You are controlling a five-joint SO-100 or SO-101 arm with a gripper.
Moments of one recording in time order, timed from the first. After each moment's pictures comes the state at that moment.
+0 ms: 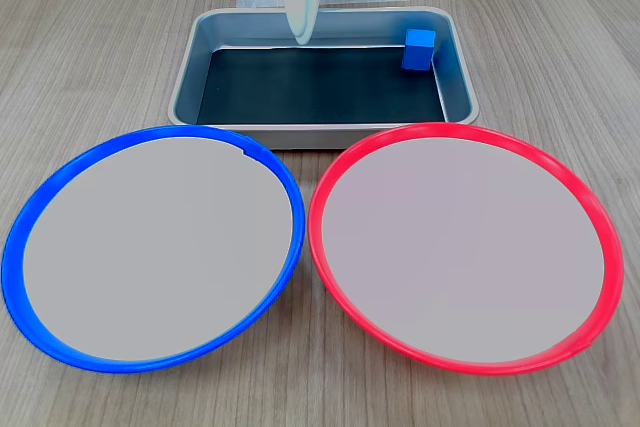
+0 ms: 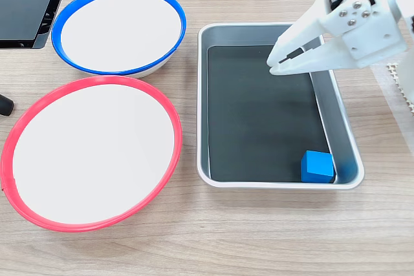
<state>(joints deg) 7.8 189.2 173.1 57.0 8.5</state>
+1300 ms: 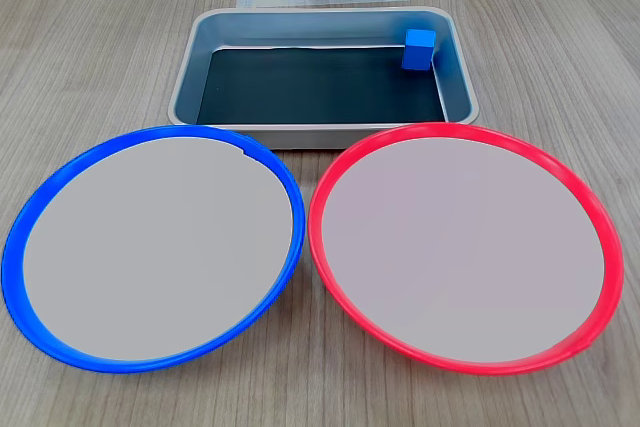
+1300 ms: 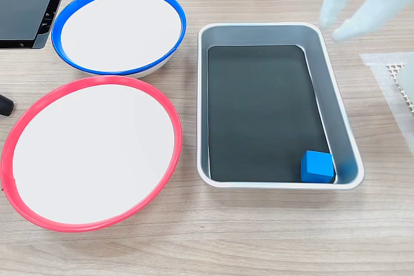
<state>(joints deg) -7.6 127.4 109.1 97.5 -114.3</state>
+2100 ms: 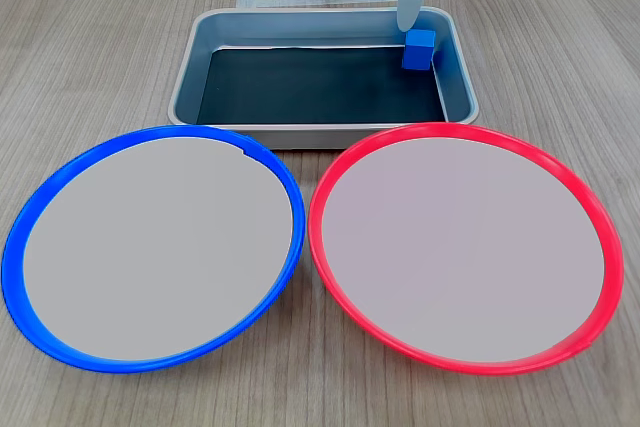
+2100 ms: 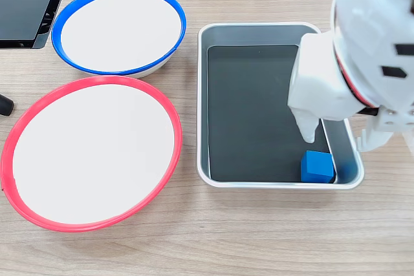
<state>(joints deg) -23.3 100.8 114.3 82.9 -141.5</state>
